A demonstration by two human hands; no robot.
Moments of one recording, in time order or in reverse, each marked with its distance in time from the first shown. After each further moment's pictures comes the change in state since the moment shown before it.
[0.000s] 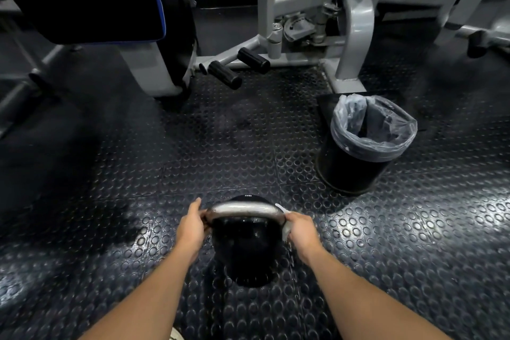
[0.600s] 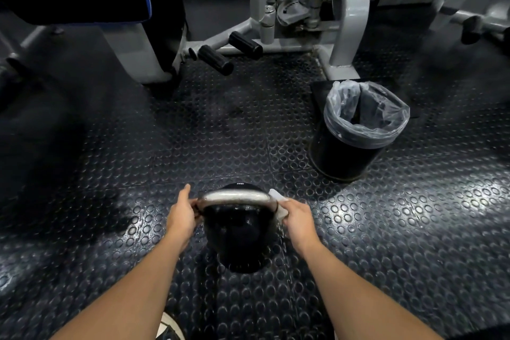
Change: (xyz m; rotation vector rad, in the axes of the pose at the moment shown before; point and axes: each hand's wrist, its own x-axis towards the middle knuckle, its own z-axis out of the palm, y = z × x) left_hand 0.008 -0.007 -0.005 0.015 0.012 0.034; right_hand -0.012 0.003 -0.006 0.118 -0.011 -0.067
